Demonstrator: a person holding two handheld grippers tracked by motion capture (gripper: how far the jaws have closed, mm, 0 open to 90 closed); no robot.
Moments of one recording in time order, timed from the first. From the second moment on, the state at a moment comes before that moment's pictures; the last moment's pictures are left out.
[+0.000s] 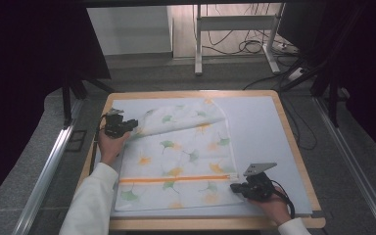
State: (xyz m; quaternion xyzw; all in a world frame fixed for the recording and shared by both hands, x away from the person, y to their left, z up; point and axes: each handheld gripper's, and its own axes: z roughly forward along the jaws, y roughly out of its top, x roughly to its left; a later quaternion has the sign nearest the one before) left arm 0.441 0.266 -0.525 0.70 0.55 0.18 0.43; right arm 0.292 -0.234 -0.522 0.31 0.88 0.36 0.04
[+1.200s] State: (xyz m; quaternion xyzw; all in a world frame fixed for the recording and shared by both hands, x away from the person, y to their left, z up) left arm 0.421 0.228 -0.528 0.79 0.45 0.16 0.38; right arm 0.291 -0.233 -0.521 0.30 0.89 0.35 0.04
